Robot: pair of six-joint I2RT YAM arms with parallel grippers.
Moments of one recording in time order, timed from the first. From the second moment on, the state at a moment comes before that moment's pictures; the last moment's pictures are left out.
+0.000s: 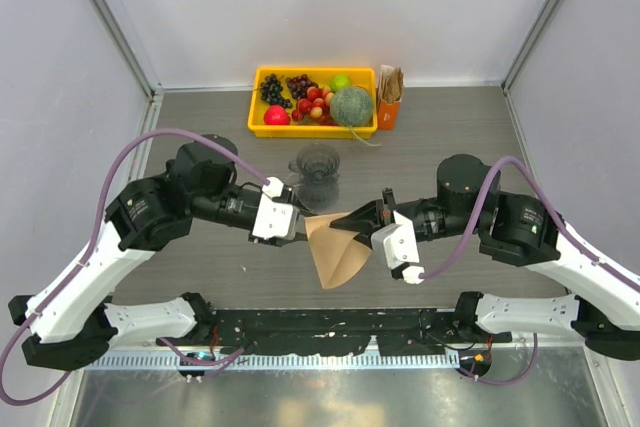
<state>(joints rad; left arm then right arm) -0.93 1.07 1.55 -0.96 0.67 0.68 1.12 0.99 1.41 -0.64 -0.52 -0.92</state>
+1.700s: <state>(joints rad) -0.69 1.16 1.50 -0.29 -0.15 -0.43 1.13 1.31 1.39 0.23 0.77 -0.29</state>
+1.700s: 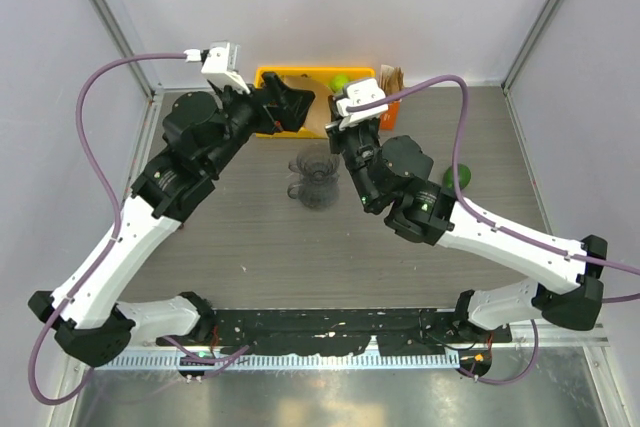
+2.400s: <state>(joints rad) -0.71 1.22 1.52 -0.28 -0.27 -0.49 1.19 1.39 1.46 0.32 0.86 -0.28</state>
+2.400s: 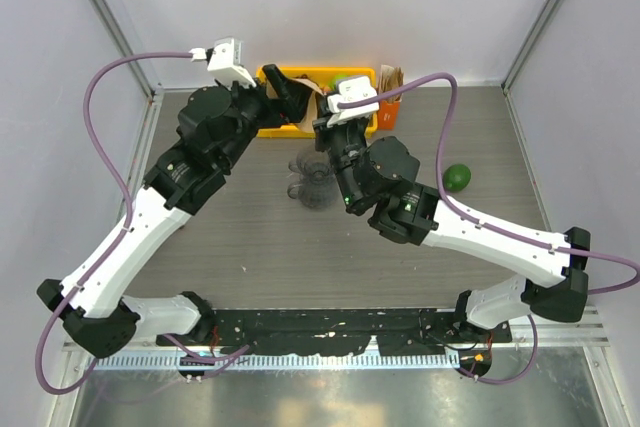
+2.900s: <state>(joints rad) -0.71 1.22 1.51 -0.31 -0.28 -0.46 1.19 1.41 1.48 0.37 0.90 -0.30</state>
